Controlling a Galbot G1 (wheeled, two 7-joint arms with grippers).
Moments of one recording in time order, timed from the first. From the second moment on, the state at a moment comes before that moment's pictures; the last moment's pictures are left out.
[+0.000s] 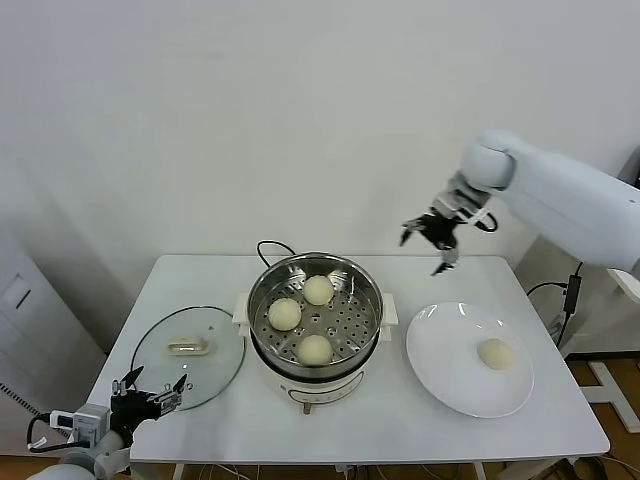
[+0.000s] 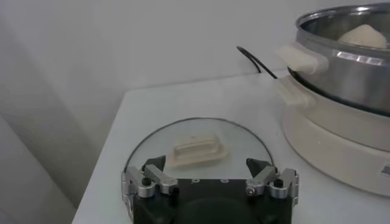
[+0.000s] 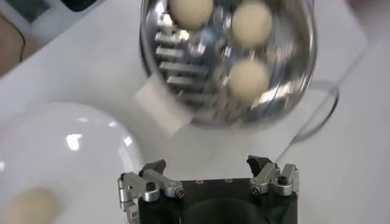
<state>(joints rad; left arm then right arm) 1.63 -0.98 -0.64 -2.10 -0.49 0.44 -0.09 0.55 0.79 -1.14 1.07 0.13 0.26 -1.31</state>
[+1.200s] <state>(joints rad) 1.63 -0.98 -0.63 -2.08 -0.49 0.45 -0.09 0.09 0.69 -0.84 0.82 -0.04 0.28 -1.25</state>
